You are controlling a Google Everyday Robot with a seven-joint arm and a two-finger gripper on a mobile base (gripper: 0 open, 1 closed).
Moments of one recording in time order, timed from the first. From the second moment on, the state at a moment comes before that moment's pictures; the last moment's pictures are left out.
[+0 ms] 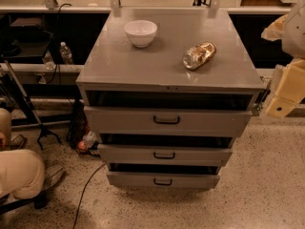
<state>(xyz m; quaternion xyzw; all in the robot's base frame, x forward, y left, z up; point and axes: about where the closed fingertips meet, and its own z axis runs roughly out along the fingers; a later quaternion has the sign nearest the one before) 0.437 -0.210 0.998 -0.60 0.77 -0.06 0.19</state>
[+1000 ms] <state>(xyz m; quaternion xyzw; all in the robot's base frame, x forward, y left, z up) 0.420 -0.184 0.943 -0.61 0.76 -0.01 0.22</state>
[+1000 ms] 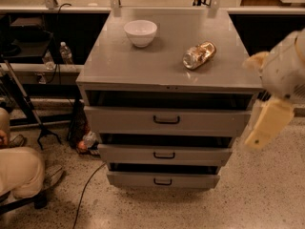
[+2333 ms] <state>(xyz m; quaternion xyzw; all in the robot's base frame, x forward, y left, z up) 0.395 -0.129 0.788 -0.58 0.77 0.08 0.26</state>
